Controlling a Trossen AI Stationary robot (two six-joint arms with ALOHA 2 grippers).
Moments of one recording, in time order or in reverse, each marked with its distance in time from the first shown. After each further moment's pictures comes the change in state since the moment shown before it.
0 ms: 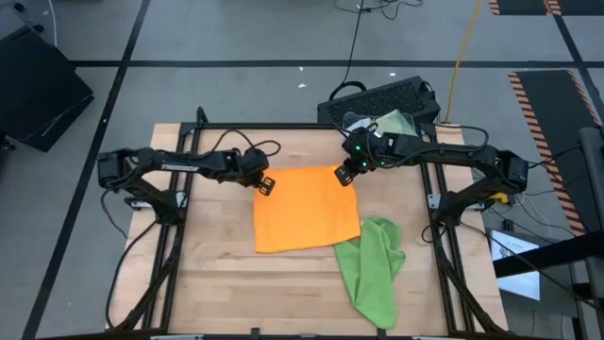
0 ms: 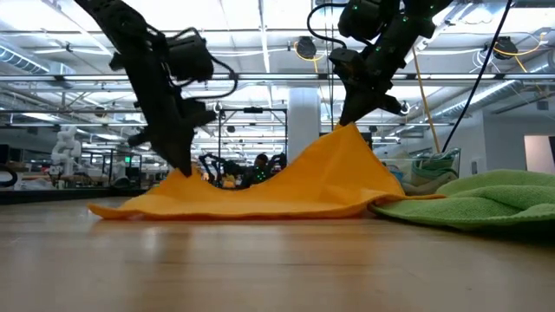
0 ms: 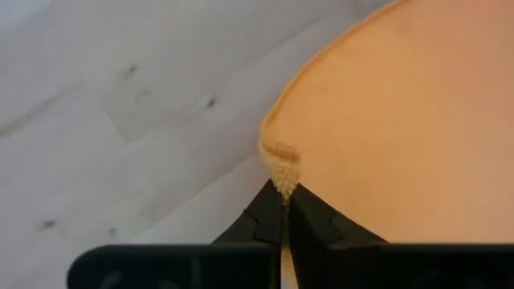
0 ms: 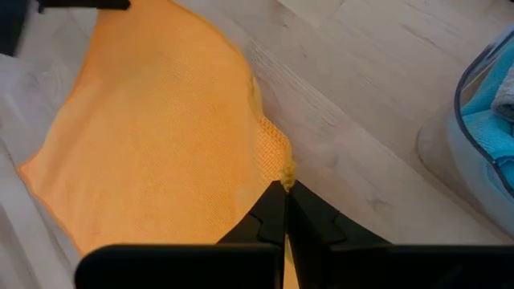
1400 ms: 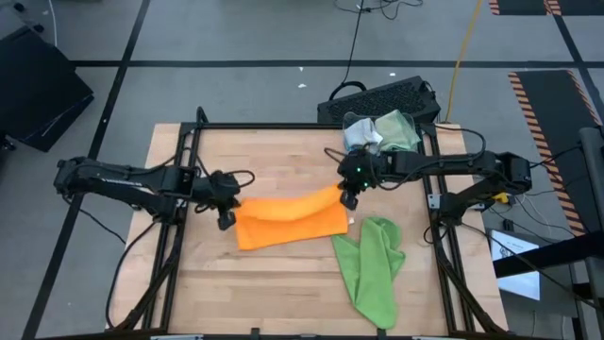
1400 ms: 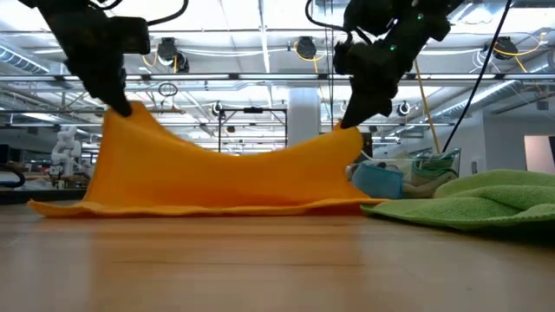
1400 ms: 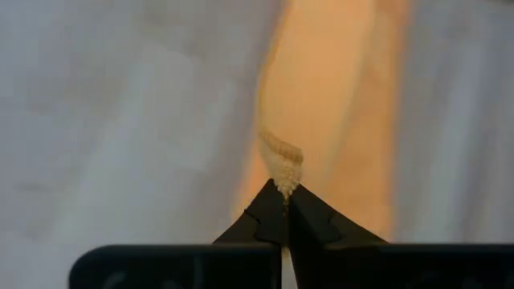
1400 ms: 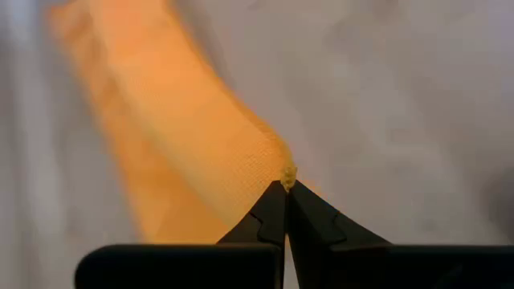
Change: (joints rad) left arm -0.364 -0.523 -0.065 -0.341 0.079 0.203; right arm 0.155 -0.027 -0.114 0.122 -0.010 -0.256
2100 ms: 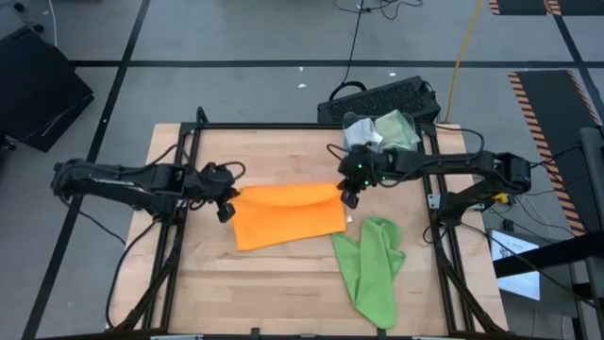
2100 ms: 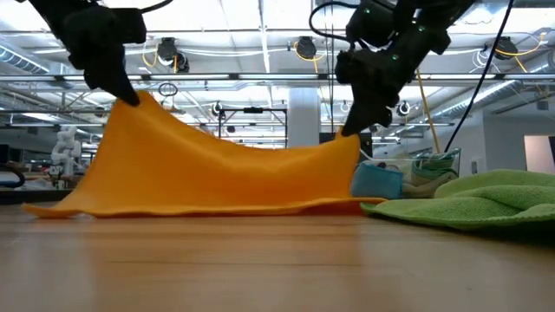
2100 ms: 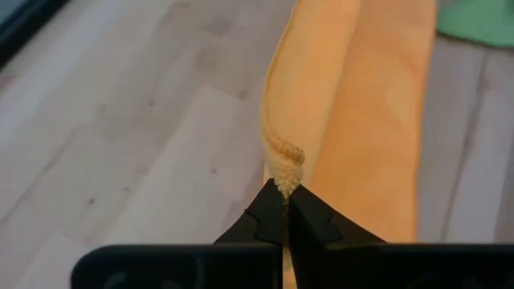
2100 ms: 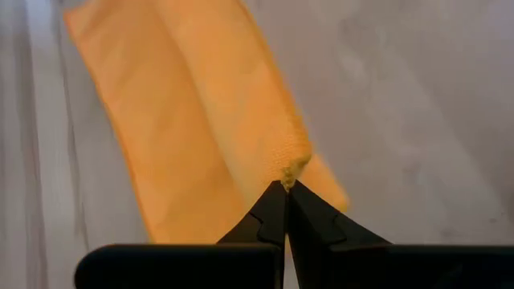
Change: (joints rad) left arm 0.004 -0.084 -0.004 0.010 -0.151 -0.014; right arm -0.053 0.000 -0.060 0.085 -0.095 -0.019
